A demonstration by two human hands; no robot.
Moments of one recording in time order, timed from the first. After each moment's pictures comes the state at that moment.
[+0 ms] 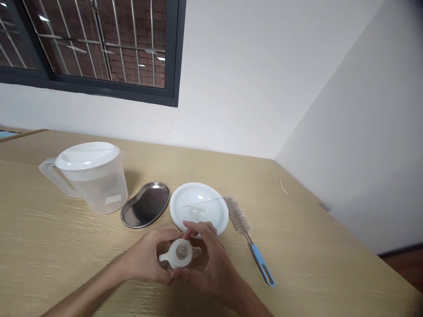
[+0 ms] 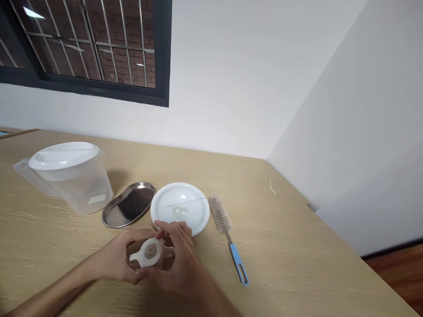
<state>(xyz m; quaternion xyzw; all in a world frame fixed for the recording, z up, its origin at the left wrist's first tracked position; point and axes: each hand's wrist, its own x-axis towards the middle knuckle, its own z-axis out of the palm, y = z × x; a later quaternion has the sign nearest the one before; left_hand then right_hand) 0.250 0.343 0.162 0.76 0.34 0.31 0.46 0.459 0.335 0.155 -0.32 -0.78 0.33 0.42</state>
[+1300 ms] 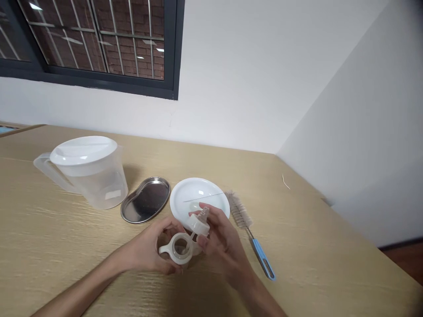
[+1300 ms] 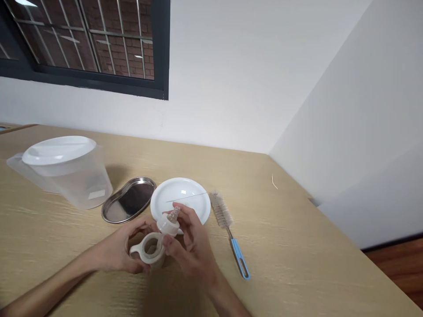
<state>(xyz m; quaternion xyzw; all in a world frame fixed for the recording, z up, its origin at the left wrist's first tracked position) 0.247 0.343 0.156 0.65 0.39 0.28 0.59 0.467 0.338 0.165 -0.30 -0.60 0.56 0.50</state>
